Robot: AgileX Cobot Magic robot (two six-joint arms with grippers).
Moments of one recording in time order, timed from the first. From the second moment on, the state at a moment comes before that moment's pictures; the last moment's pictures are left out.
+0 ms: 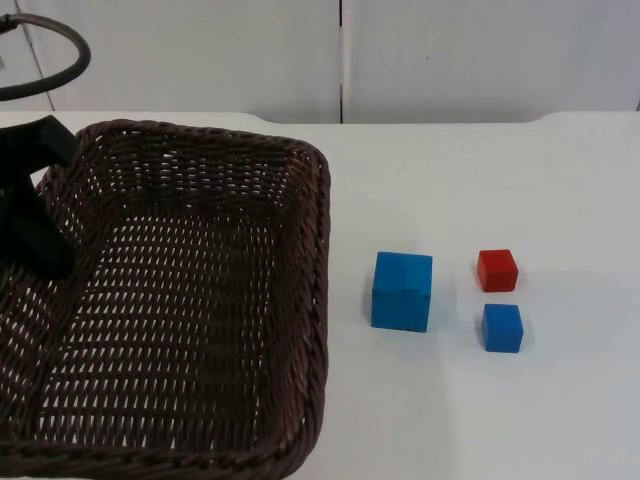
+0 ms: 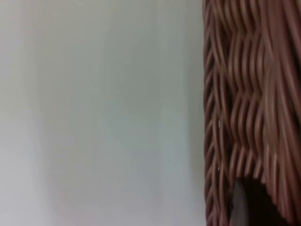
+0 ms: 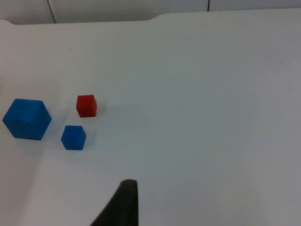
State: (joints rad) right arm -0.04 0.00 -0.52 0.08 1.09 -0.05; left arm 0.02 1.50 -0.82 -0.62 0.84 0.39
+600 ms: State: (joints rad) right arm -0.04 0.00 -0.52 0.08 1.09 -0.05; left arm 0.02 1.50 -0.82 -0.62 0.84 0.39
